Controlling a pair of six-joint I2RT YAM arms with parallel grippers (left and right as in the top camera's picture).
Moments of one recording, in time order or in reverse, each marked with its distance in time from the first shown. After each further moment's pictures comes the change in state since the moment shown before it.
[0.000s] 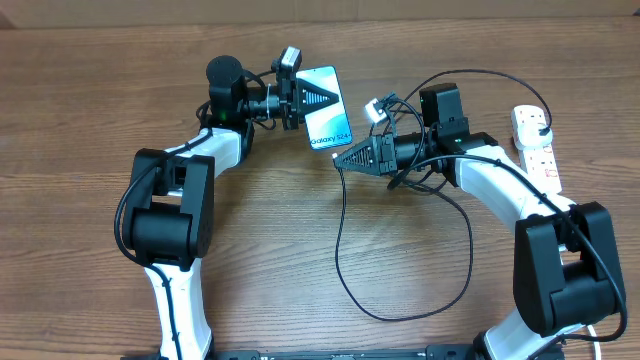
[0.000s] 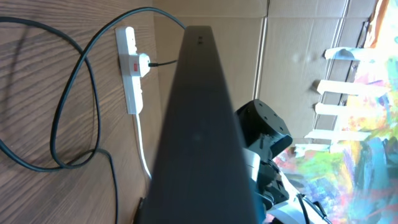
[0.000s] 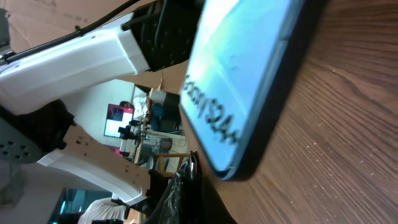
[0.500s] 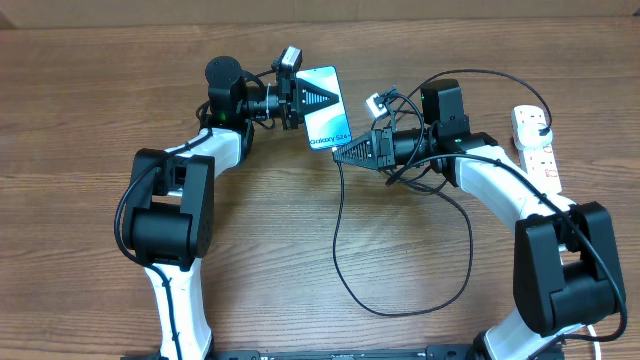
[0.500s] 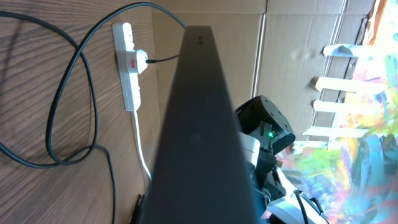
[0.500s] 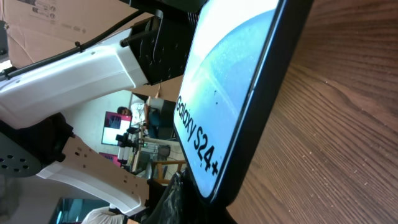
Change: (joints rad) left arm 0.000 0.000 0.000 0.023 0.014 -0.027; right arm 0.000 0.000 0.000 0.082 0.026 0.088
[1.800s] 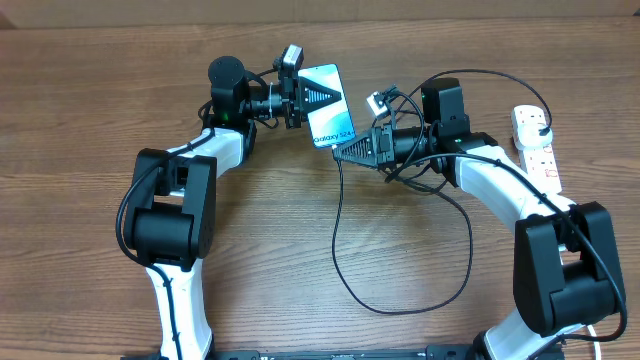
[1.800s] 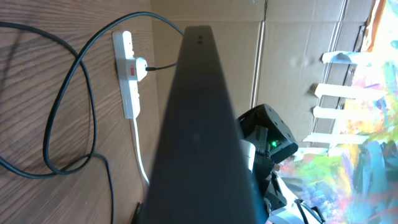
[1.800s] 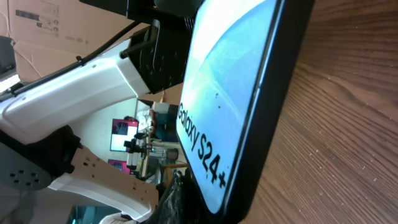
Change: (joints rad) left arm -0.013 0.000 0.003 0.001 -0.041 -0.003; right arm 0.000 0.000 0.000 0.047 0.005 0.105
